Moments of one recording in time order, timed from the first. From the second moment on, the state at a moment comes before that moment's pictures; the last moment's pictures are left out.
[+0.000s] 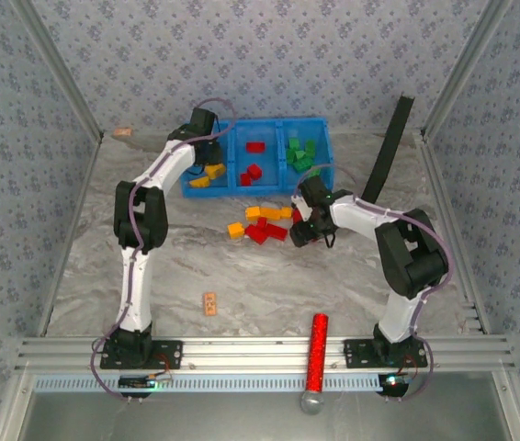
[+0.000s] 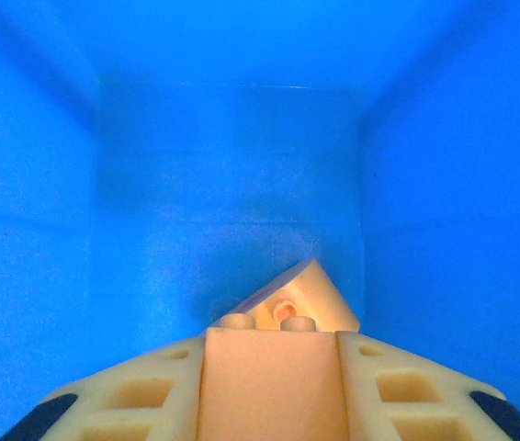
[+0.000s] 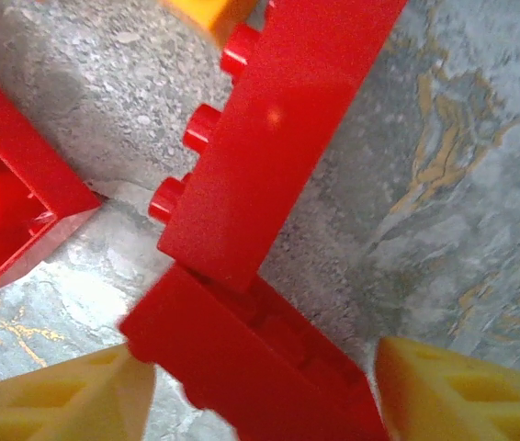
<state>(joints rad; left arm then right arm) -0.31 2.31 2.07 -0.71 -0.10 -0.34 0.46 1.79 1.12 -0.60 -0.04 -0.01</state>
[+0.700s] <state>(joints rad) -0.32 2.12 1.82 -0.71 -0.05 -0.32 0.54 1.70 1.06 -0.66 -0.05 0.06</state>
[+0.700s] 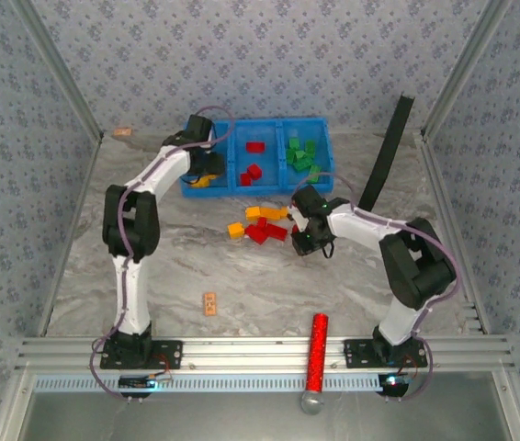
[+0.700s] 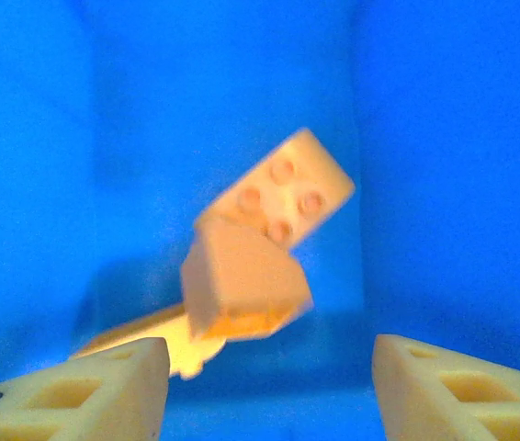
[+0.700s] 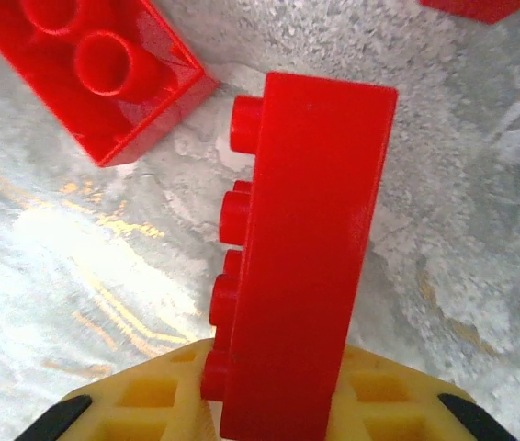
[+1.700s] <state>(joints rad) -0.46 1.58 1.16 -0.66 0.02 -0.57 0.51 2.21 2.11 -0.83 -0.20 0.04</state>
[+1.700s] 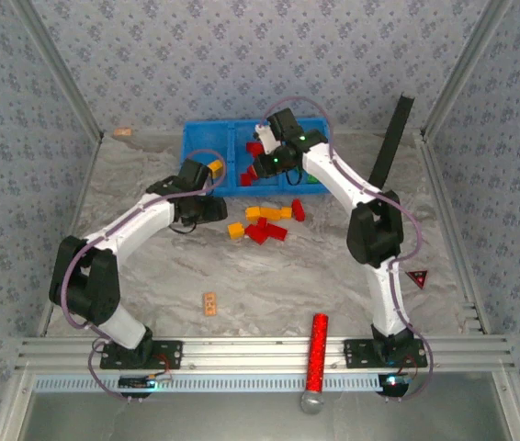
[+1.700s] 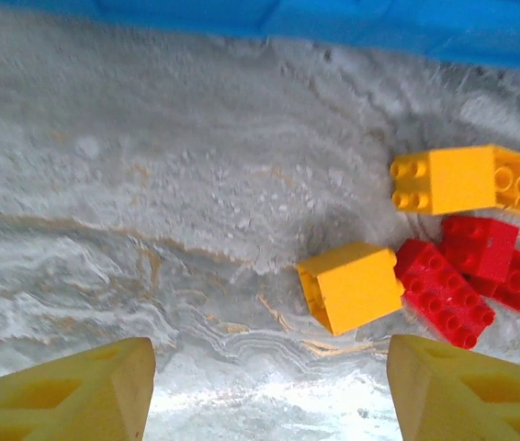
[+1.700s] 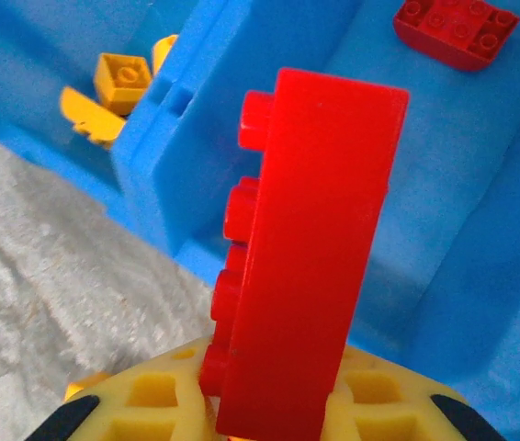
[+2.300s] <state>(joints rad) -0.57 1.78 1.19 -0.60 0.02 -0.73 0.55 2.45 2.31 -0.89 -0.03 -0.02</state>
